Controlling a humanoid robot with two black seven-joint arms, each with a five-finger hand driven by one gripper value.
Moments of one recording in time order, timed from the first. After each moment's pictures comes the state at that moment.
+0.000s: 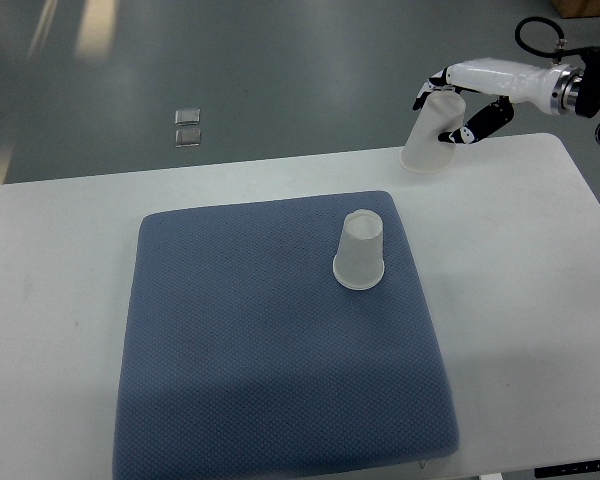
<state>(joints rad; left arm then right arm) -0.05 0.00 -0.12 -0.14 0.11 0.06 0.10 1.22 -0.58 0.20 0.79 -1.42 0.17 0.51</state>
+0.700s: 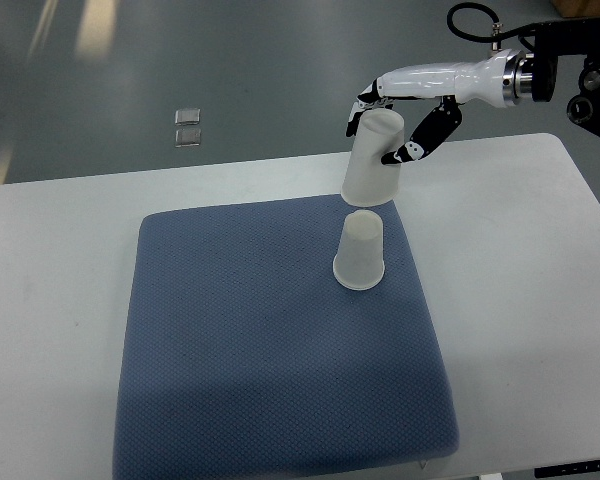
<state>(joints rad) -0.05 0.00 -0.12 -0.14 0.11 0.06 0.10 1.31 -0.59 0.20 1.03 -1.37 0.39 0.48</state>
